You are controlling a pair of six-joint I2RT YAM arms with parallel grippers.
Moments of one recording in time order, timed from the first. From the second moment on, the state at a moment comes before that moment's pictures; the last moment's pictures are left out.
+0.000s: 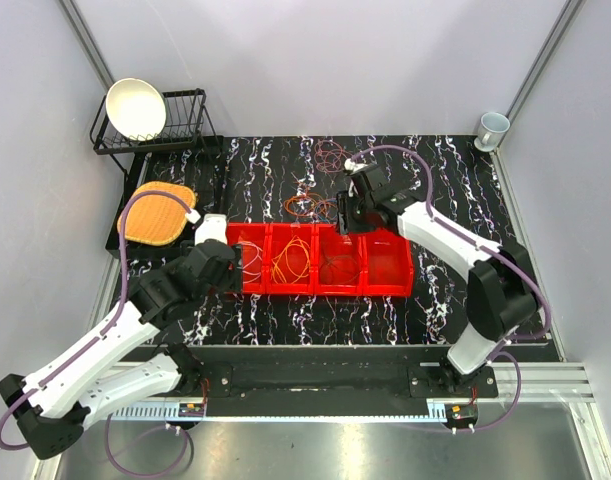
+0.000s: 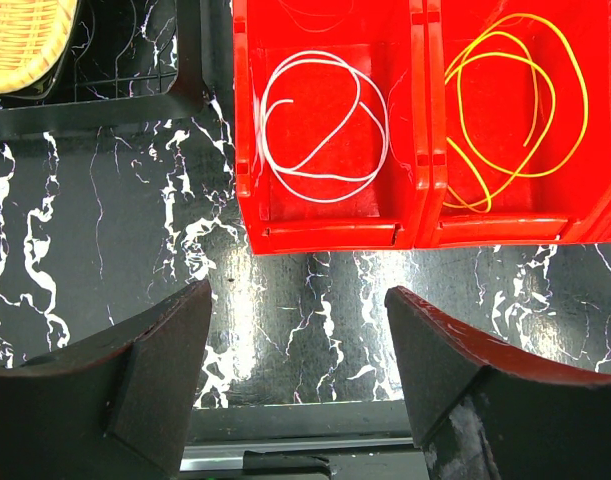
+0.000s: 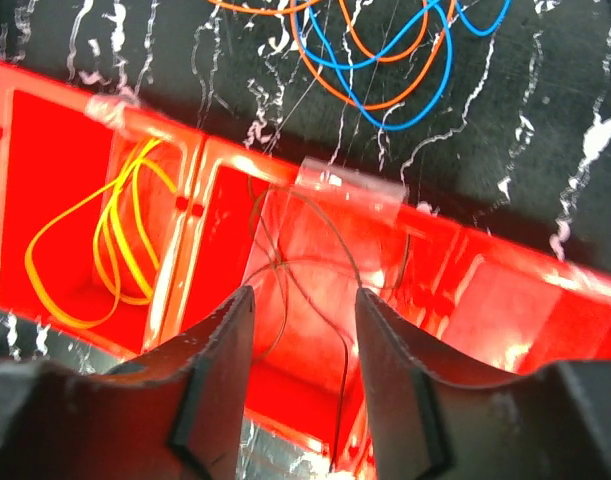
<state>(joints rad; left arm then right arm) -0.78 0.82 0.89 -0.93 -0.54 -0.52 0.55 1.69 1.28 -0.46 -0.04 0.34</state>
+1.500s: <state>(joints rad) -0.78 0.79 0.89 -0.93 -0.54 -0.52 0.57 1.49 1.06 -0.59 -0.15 0.41</state>
